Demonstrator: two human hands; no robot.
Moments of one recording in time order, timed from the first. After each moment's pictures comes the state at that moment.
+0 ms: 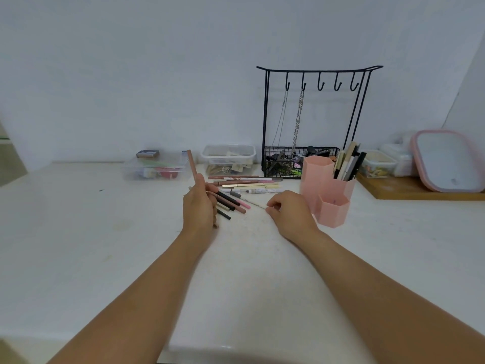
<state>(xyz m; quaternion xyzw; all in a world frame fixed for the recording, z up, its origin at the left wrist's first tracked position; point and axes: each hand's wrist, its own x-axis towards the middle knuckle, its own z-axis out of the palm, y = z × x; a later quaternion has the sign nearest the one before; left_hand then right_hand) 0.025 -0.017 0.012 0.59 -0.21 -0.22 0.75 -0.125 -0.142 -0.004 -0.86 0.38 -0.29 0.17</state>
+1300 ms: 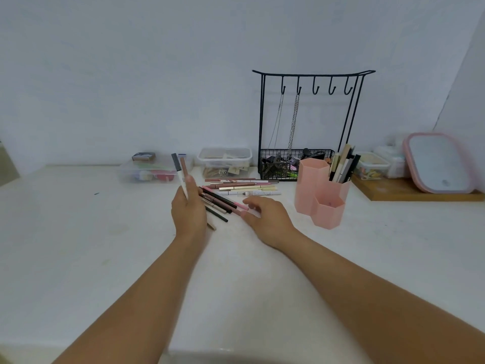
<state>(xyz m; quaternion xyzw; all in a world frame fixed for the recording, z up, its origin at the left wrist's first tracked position) 0.035 -0.019 0.003 0.64 -0.20 -0.08 0.74 -0.102 -0.120 -0.008 -0.87 0.33 -0.26 0.25</state>
